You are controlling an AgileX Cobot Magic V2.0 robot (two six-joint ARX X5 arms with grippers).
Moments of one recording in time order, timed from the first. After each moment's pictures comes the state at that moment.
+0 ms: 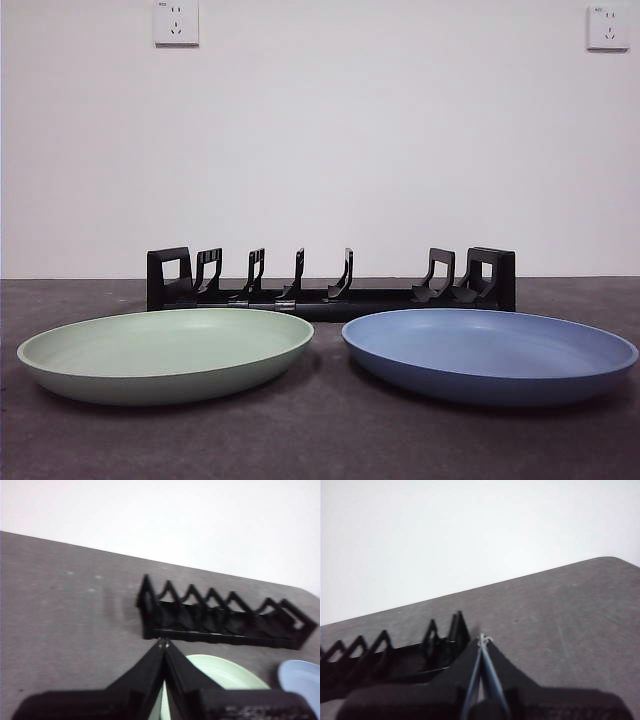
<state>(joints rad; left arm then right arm) 0.14 0.13 0.20 -0.18 0.39 -0.27 -0.06 0.10 0.26 -0.18 -0.09 0.22</state>
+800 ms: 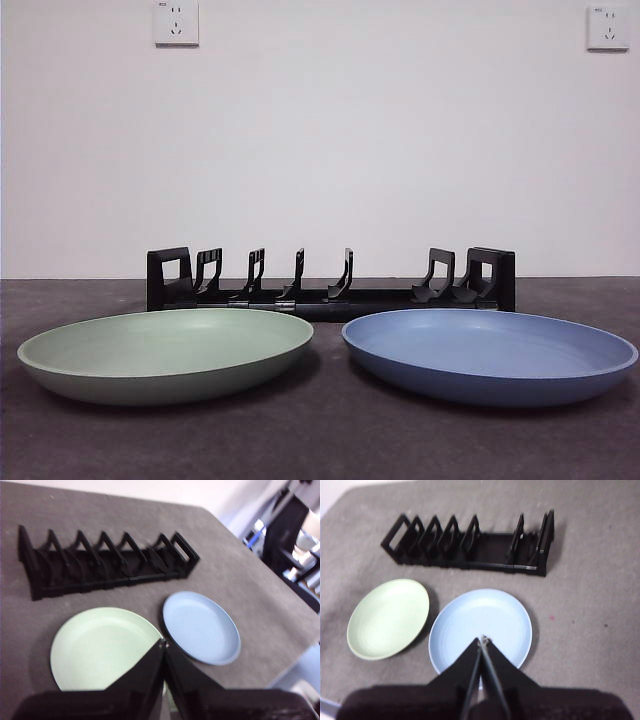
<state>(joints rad) 0.07 0.55 0.83 -0.80 0.73 -0.07 -0.06 0.69 1.12 -1.08 -0.46 -0.05</state>
